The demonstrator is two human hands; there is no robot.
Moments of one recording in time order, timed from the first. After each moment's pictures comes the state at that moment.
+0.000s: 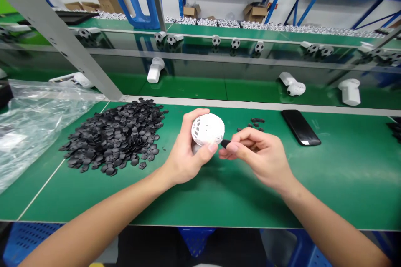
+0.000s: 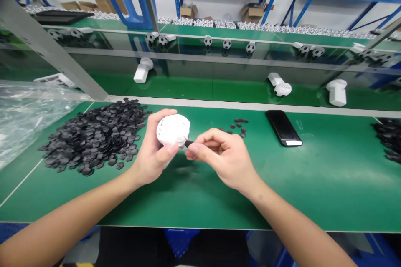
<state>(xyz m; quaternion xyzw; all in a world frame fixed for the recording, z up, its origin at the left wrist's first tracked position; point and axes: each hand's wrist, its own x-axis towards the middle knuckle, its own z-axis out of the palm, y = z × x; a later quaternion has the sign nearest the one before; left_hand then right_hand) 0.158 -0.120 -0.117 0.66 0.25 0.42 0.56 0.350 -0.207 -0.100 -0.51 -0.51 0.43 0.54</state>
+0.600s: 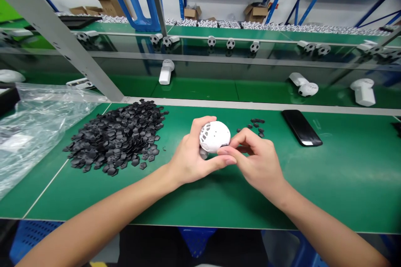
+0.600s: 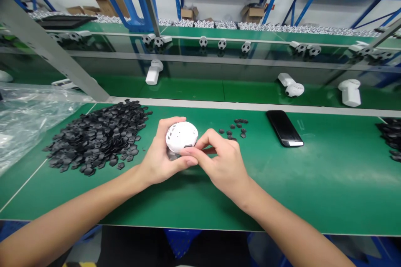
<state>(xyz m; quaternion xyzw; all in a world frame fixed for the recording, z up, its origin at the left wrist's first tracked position) 0.164 -0.123 -0.124 0.75 0.28 0.35 0.49 0.339 -0.207 -0.105 -0.57 -0.59 0.25 0.52</state>
